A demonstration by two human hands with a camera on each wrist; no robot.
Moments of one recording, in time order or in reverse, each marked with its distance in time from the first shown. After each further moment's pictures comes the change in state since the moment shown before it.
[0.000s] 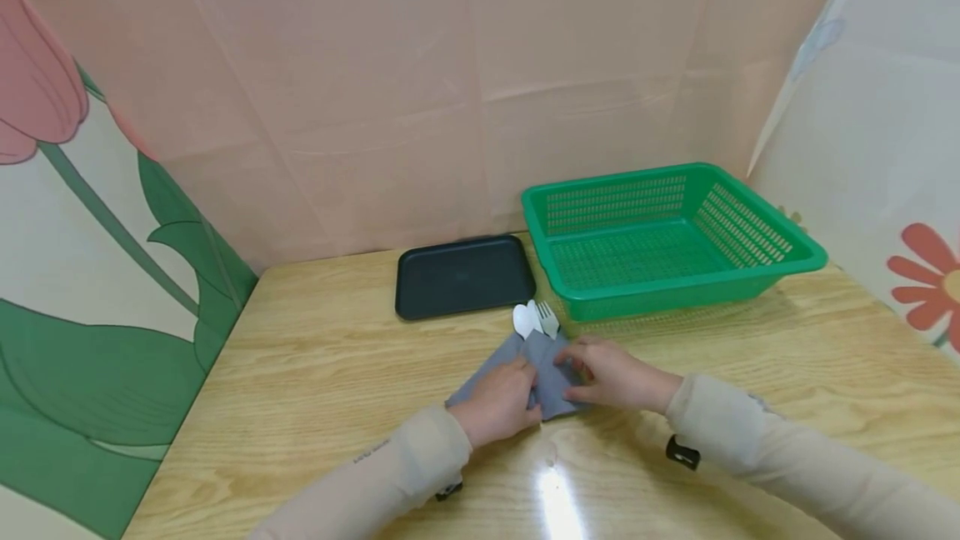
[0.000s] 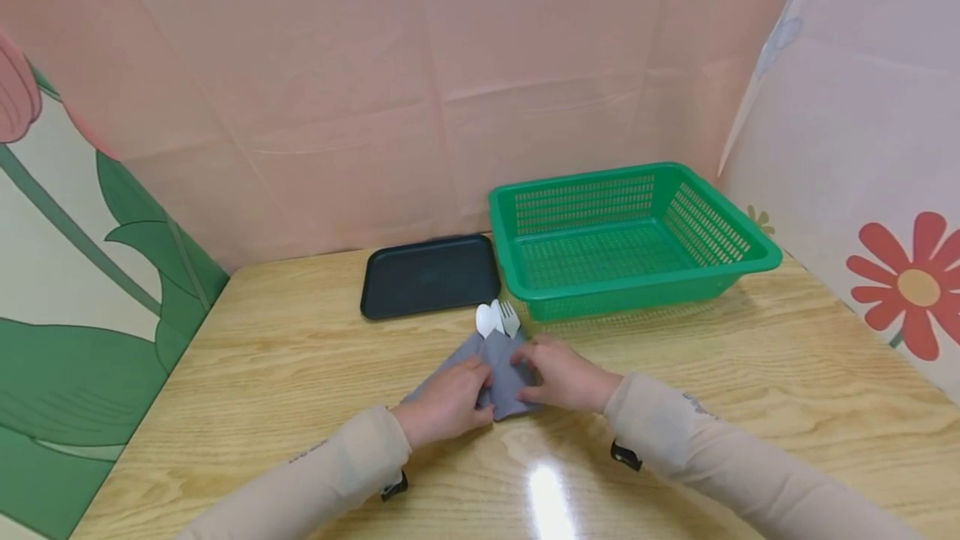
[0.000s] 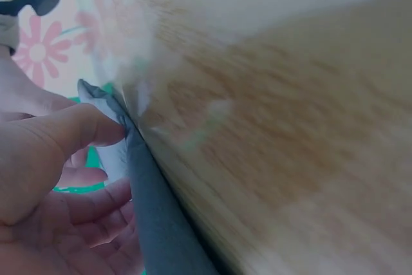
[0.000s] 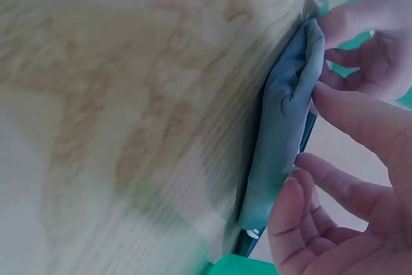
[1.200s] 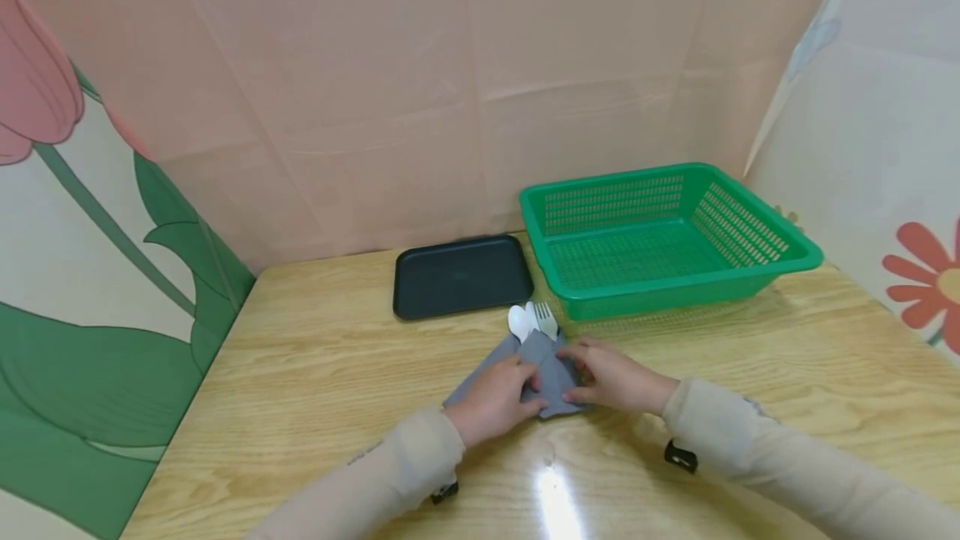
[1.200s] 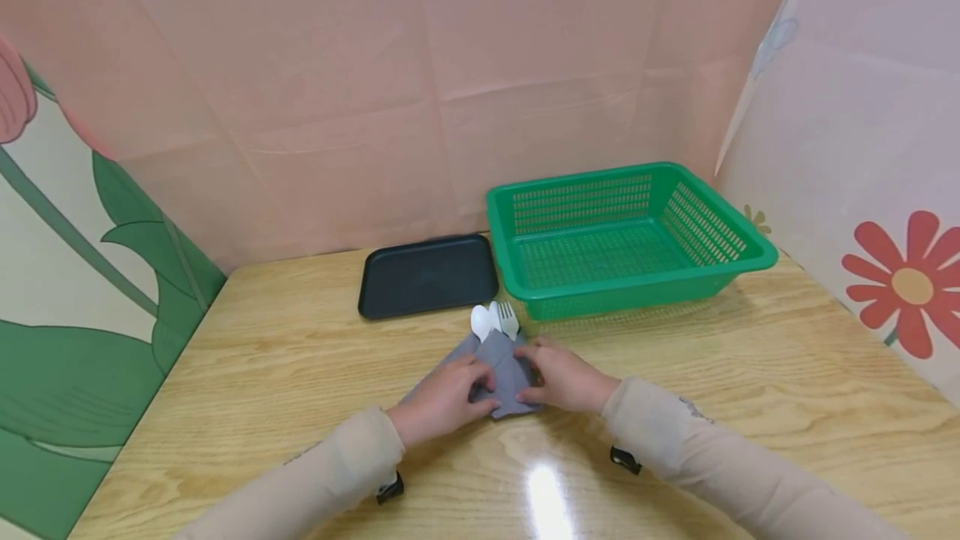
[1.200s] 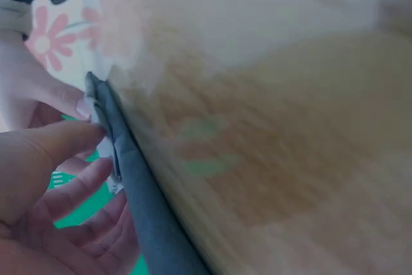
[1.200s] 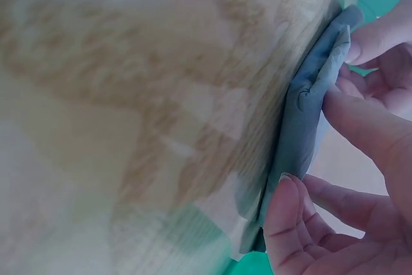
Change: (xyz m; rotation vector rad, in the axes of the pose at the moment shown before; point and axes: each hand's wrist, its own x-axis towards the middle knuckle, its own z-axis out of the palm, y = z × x) left_hand -0.001 -0.004 0.000 -0.142 0.076 0.022; right_hand -0.002 0.008 0.009 0.045 -0.013 0.082
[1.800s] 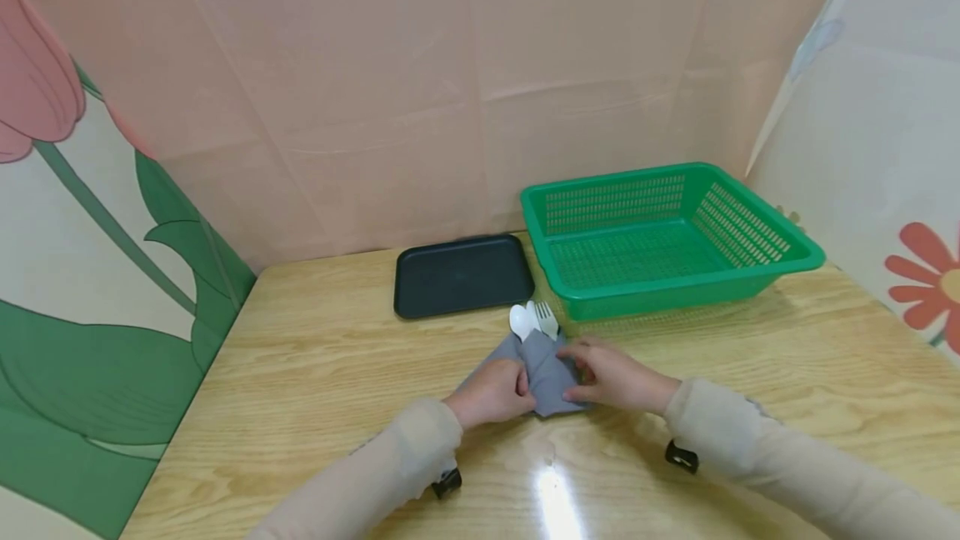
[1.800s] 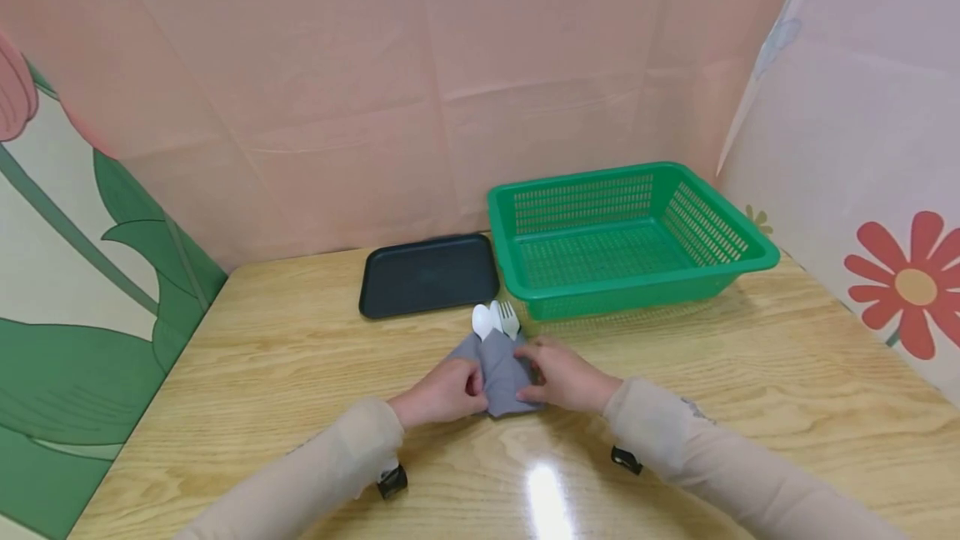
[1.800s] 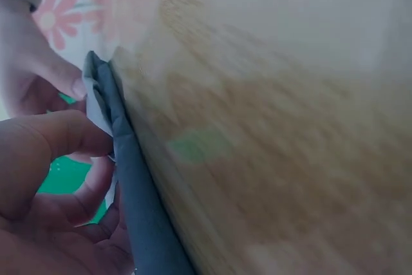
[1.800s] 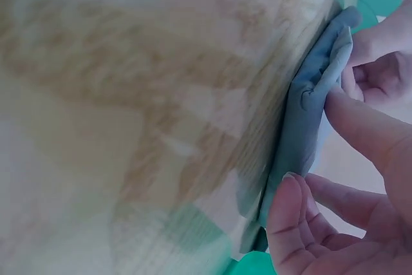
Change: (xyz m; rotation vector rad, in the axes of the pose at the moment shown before) left_hand 0.006 -0.011 -0.005 -0.214 -0.103 -0.124; right_hand 0.000 0.003 0.002 0.001 0.026 -0.037
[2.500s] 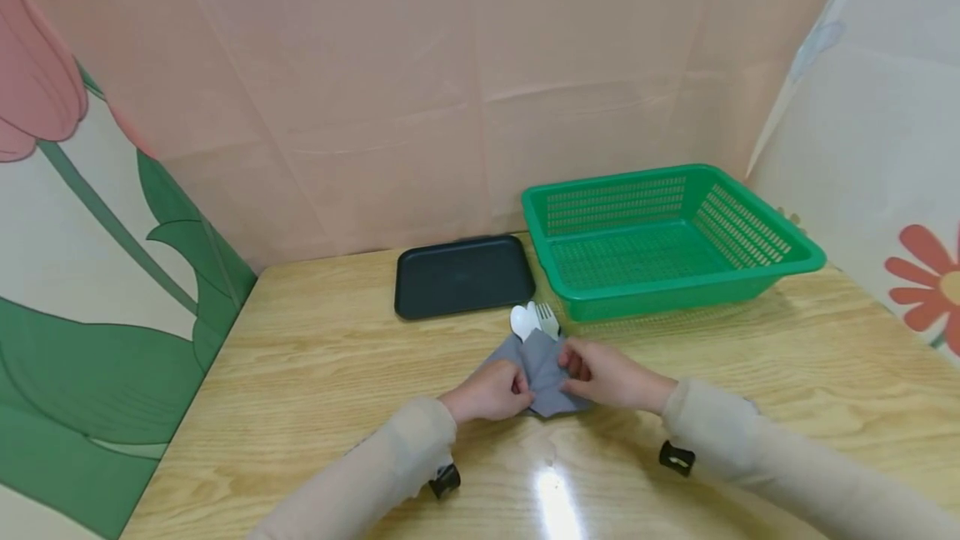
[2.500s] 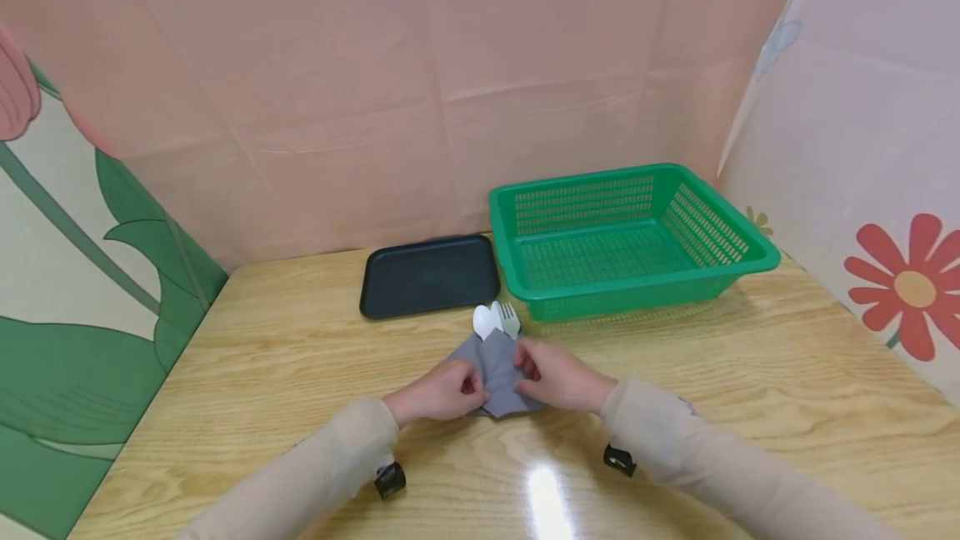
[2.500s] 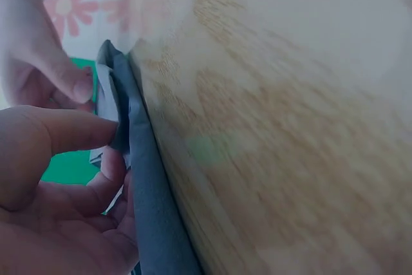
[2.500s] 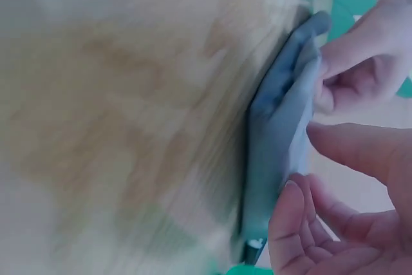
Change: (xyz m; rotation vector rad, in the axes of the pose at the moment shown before) left_hand 0.002 -0.006 -0.002 -0.085 -0.055 0.035; right_hand 0.004 -0.011 -0.003 0.156 0.016 0.025
